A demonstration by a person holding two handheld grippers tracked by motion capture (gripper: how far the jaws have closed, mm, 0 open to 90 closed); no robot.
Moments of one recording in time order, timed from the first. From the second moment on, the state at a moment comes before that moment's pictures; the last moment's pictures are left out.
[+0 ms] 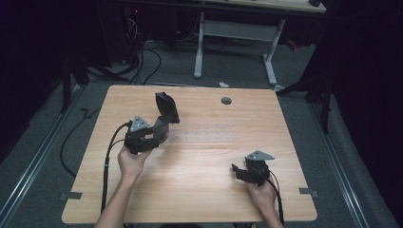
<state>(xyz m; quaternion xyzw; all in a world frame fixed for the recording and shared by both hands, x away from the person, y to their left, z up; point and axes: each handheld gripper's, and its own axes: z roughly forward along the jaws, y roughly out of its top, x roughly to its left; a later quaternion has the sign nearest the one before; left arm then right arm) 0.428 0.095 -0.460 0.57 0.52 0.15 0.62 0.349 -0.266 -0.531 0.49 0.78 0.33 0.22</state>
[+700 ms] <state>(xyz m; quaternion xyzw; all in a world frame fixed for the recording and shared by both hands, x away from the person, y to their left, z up) 0.402 0.115 -0.460 0.55 0.52 0.18 0.63 0.349 -0.266 -0.531 0.49 0.78 0.33 0.22</state>
